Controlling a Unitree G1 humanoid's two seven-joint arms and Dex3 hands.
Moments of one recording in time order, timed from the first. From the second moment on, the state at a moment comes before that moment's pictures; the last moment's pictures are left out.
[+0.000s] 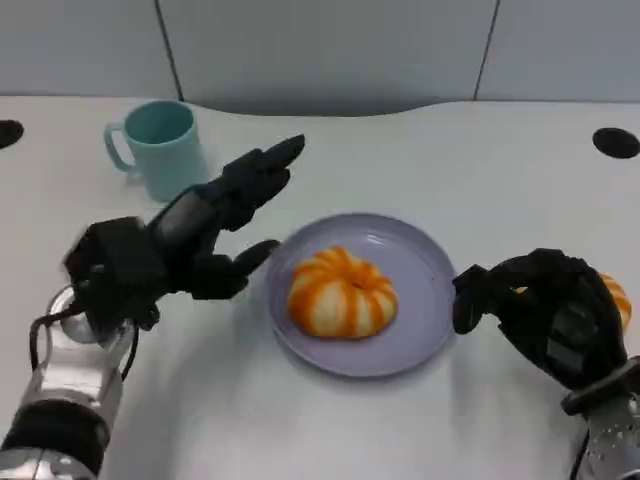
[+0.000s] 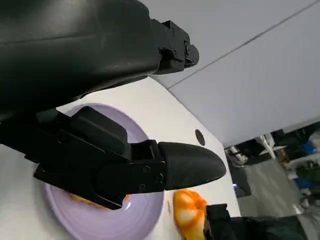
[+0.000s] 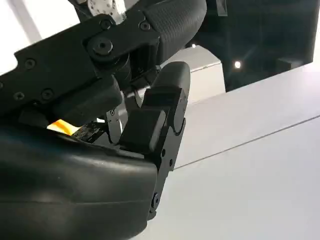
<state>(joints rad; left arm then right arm) -0.58 0.14 -0.01 0.90 -0.14 -0.67 -0.59 -0.45 0.06 -0.37 0.93 0.54 -0.31 1.17</state>
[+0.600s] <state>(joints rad) -0.15 -0.03 0.23 0.55 -0.62 -0.16 -0.72 -0.44 -0.01 -0.37 0.94 0.56 -0.28 1.16</state>
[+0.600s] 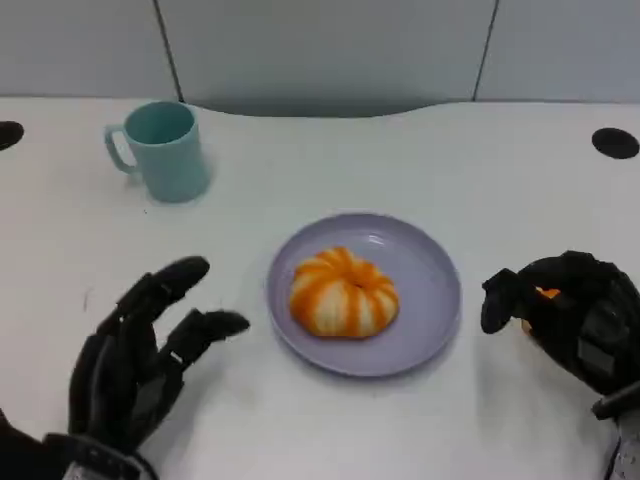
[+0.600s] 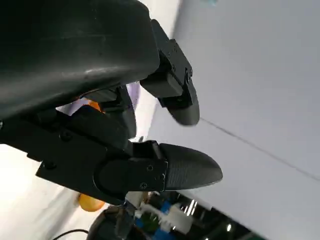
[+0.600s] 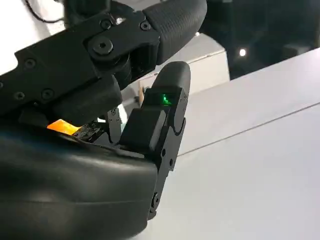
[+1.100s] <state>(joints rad) -0.21 -0.03 0.29 0.70 -0.58 -0.24 -0.79 -0.49 -0.04 -0.42 1.07 0.58 -0.29 1.29</state>
